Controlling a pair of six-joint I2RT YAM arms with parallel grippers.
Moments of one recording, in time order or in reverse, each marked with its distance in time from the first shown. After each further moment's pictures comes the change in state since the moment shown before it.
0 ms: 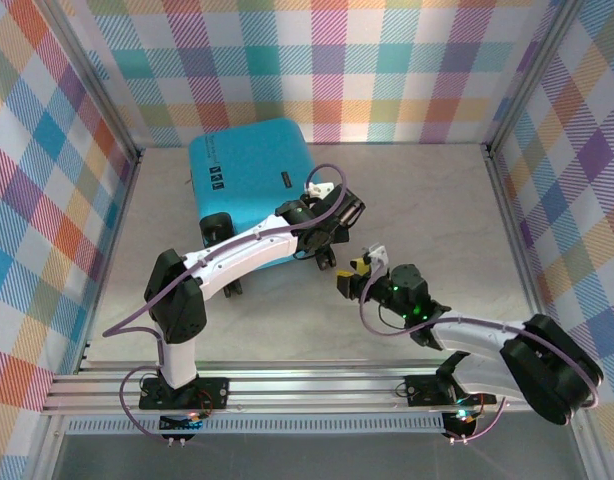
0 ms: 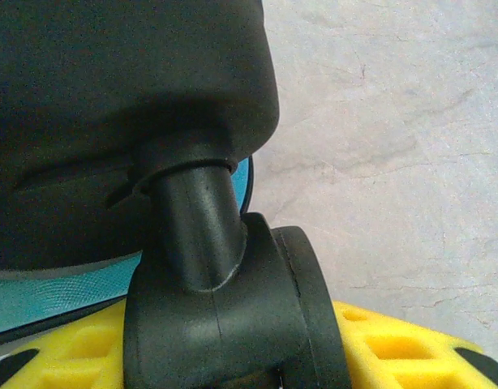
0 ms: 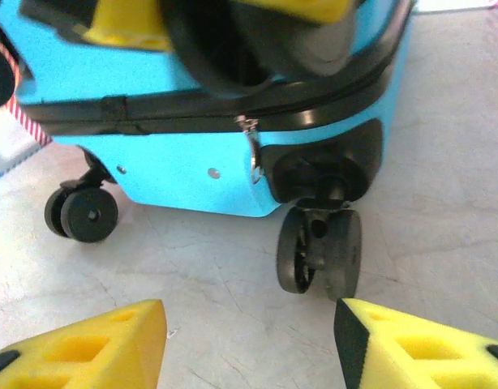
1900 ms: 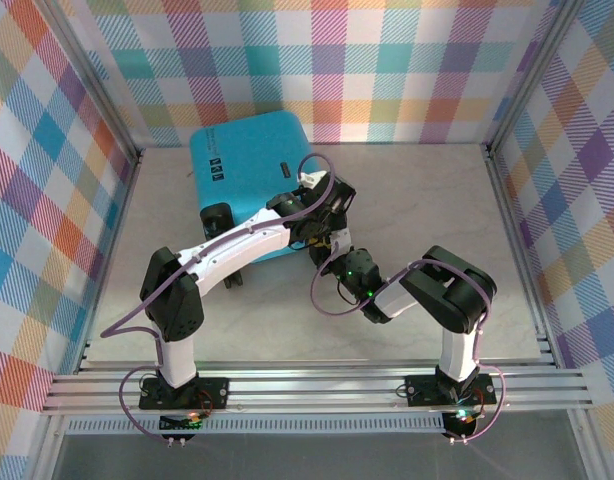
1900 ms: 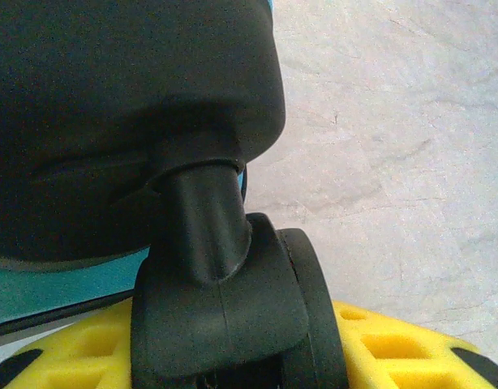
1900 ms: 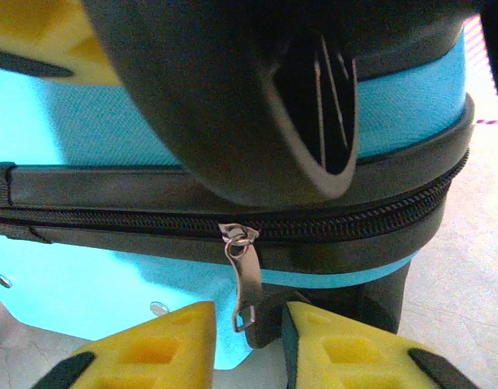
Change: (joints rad) left arm 0.051 -0.014 0.000 0.089 0.054 -0.008; right arm 0.064 0.658 0.324 0.490 0.292 -0.105
